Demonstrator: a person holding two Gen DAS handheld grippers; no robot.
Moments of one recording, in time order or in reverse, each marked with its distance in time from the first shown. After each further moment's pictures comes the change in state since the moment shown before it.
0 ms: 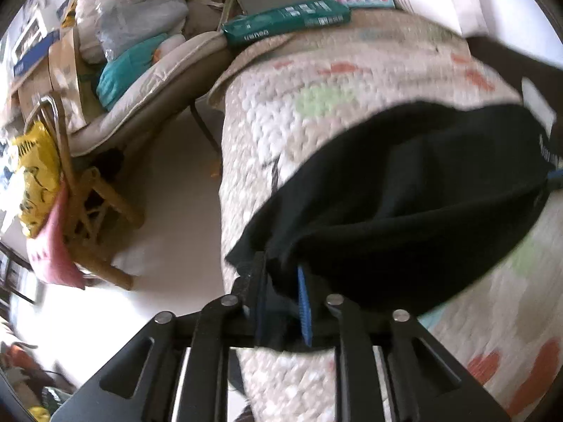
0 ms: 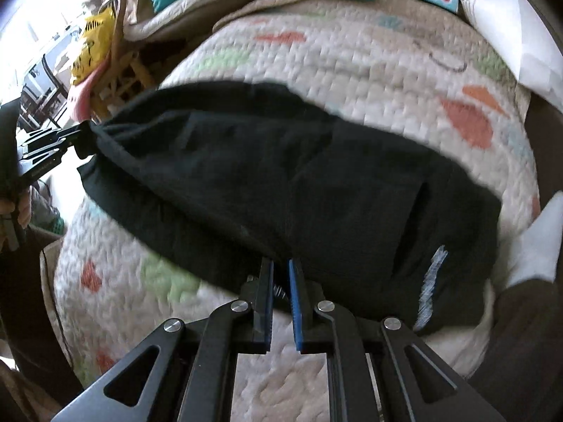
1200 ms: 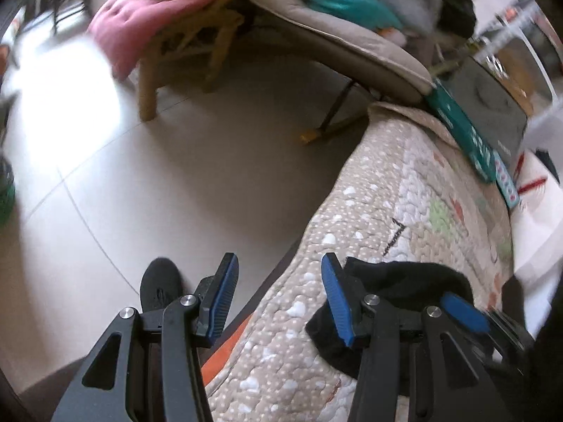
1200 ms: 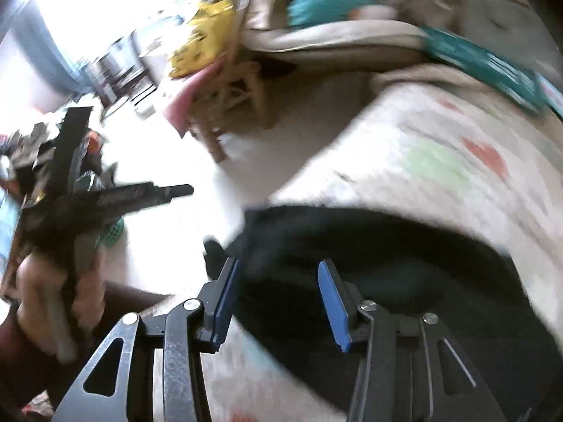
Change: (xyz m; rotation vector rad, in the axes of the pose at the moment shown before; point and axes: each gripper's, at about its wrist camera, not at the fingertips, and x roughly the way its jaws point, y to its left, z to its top) left arm 0.001 0.156 -0.077 -1.062 0.054 -0.133; right arm 0.051 0.226 0.138 -0.298 -0.127 0.245
